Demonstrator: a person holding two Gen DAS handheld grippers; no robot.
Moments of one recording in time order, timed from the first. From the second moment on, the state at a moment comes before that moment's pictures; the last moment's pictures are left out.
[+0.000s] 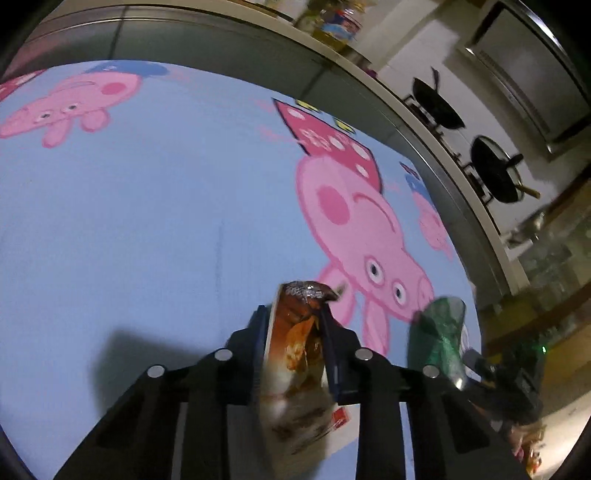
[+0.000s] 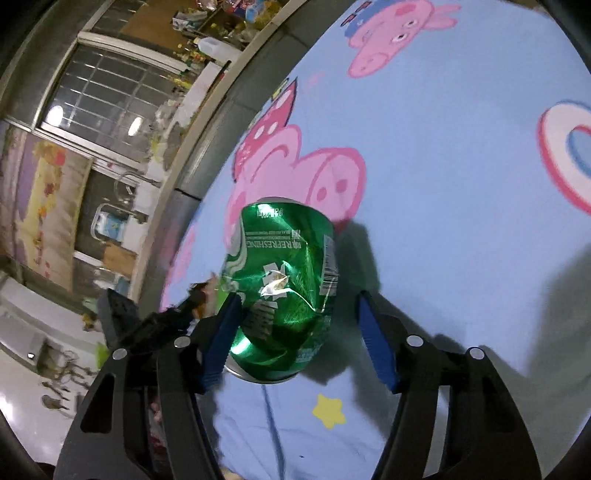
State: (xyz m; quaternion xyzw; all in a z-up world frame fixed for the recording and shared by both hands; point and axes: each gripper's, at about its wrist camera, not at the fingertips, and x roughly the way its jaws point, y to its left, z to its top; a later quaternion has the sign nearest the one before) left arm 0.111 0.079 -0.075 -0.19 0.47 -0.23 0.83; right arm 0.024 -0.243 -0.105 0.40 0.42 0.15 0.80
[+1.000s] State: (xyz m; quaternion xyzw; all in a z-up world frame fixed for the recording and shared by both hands) left arm 0.152 -0.176 0.009 -0.04 0.46 -0.40 0.79; right arm 0.023 -0.415 -0.069 0.47 0.26 0.11 0.83
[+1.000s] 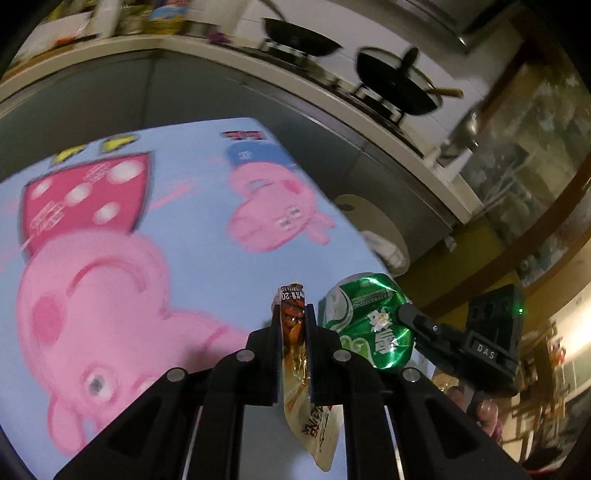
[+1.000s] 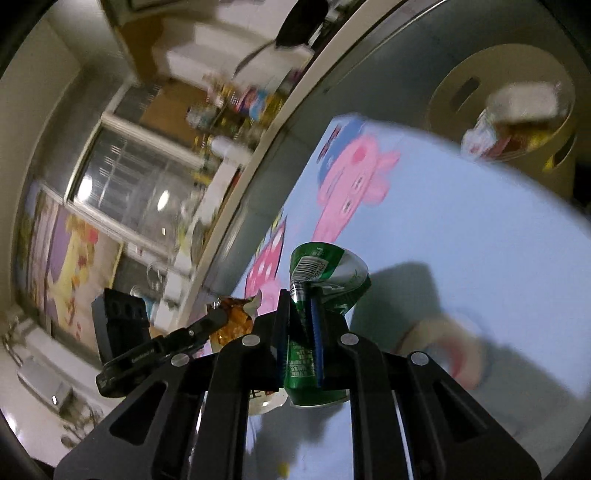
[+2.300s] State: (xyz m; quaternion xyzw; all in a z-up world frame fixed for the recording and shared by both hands) left arm 0.230 -0.461 -0.004 0.08 0.43 -0.41 0.80; right arm 0.078 -0.645 -0.106 0.51 0.20 -0.14 0.83
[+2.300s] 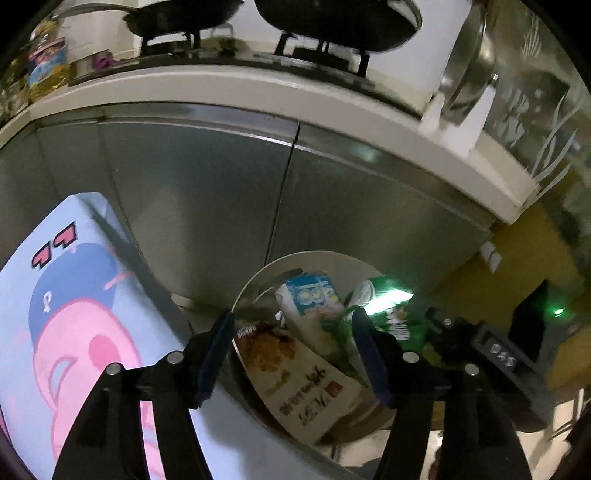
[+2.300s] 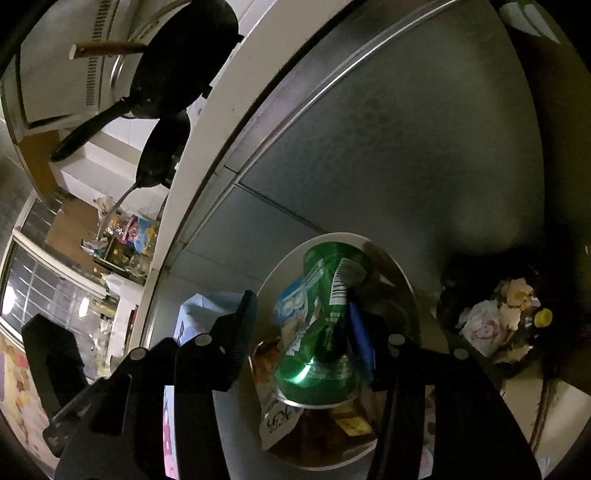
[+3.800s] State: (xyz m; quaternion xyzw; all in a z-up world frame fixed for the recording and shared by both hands) left arm 0.141 -0.347 0.047 0.05 0.36 -0.40 0.84; right arm 0.041 -0.578 -0.048 0.41 0.23 -0.14 0.87
